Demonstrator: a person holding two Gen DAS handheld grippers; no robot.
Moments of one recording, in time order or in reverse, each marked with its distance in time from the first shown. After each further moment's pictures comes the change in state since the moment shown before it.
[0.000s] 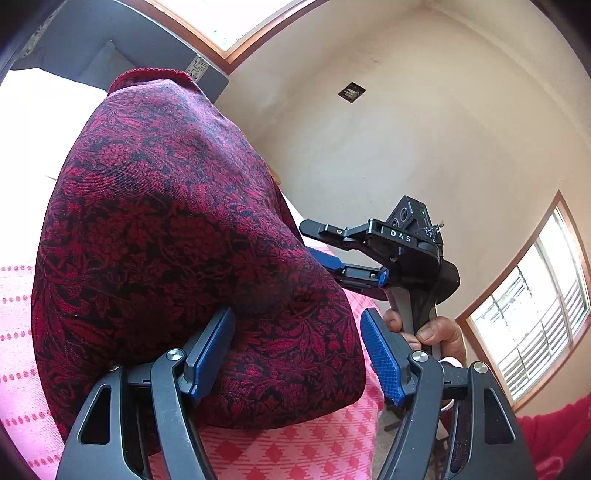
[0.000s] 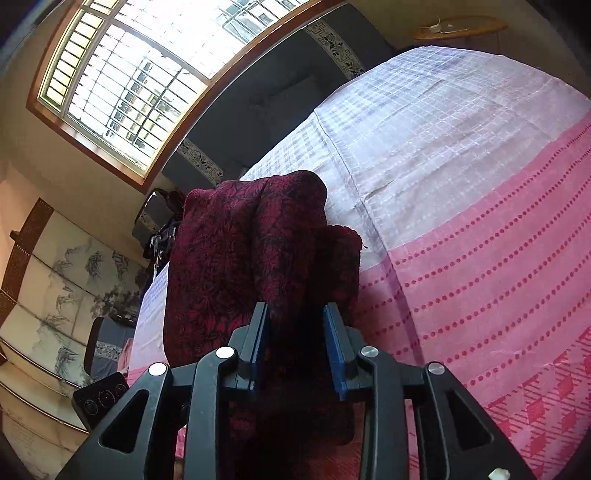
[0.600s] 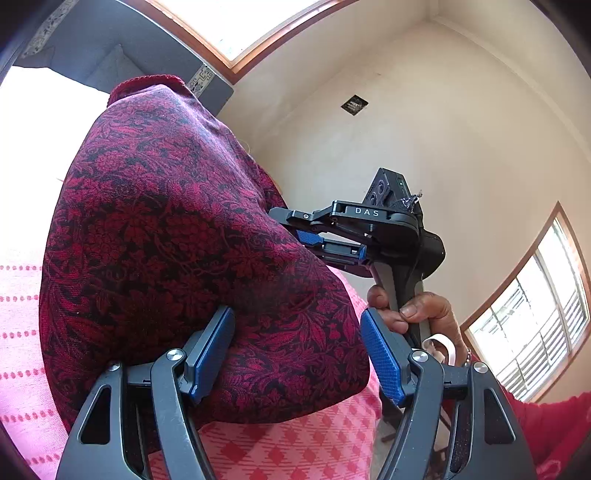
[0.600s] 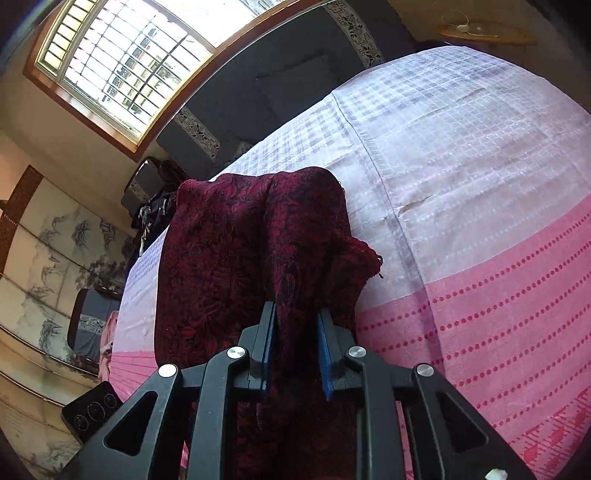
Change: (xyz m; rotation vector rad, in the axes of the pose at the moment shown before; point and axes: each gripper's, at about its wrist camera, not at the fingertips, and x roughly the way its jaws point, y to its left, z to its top) left arm -0.015 0.000 -0.010 -0.020 -0.065 0.009; right arm 0.046 0.039 0.028 -0.114 0.108 -0.047
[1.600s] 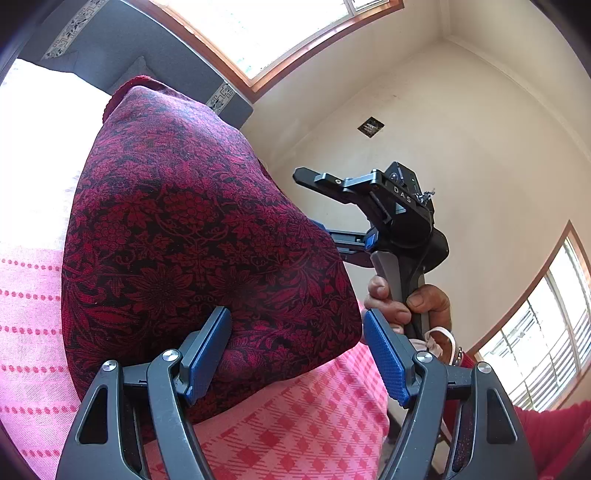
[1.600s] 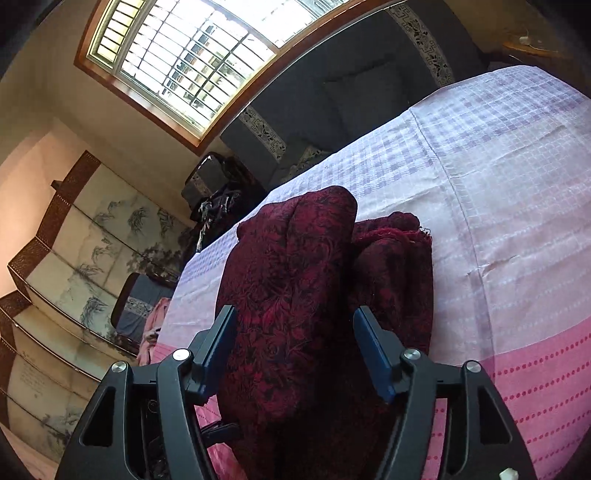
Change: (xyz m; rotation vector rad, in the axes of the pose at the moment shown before) left arm -0.011 0.005 -0.008 -0.039 -0.077 0.051; right arm 0.016 0.033 0.024 -0.137 0.042 0.203
